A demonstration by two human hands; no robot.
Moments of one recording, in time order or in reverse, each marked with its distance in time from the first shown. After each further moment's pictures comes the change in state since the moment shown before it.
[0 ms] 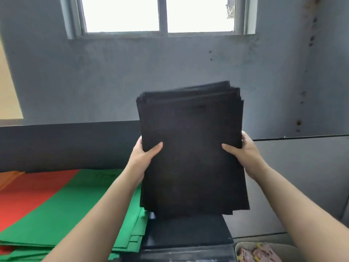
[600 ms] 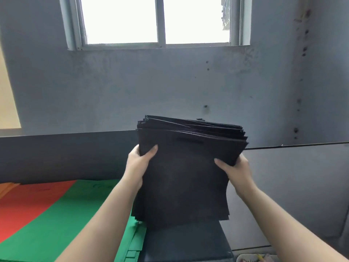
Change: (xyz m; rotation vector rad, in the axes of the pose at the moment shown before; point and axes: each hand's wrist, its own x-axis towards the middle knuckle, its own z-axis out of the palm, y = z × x) left_hand 0.008 0.012 0.008 0.028 0.097 -0.027; right_hand -0.018 0.011 0.022 0.006 0.154 -0.031
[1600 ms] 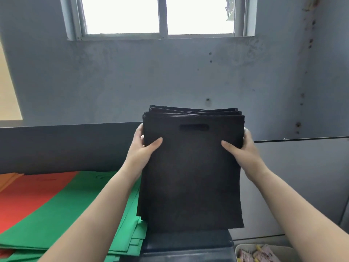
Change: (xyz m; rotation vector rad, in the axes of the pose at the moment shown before) left_hand -0.006 0.007 -0.009 0.014 -0.175 0.160; right_hand 0.012 -0.023 -0.009 0.049 -0.089 -0.057
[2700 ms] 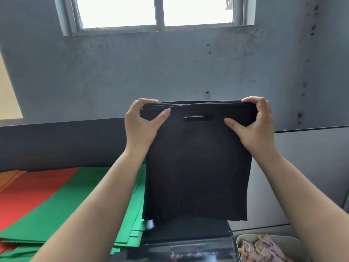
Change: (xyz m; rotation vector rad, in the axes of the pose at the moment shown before) left_hand -0.005 0.057 0.043 0.448 0.298 0.447; right_hand -0.001 -0.045 -0.002 -0.523 0.250 -0.528
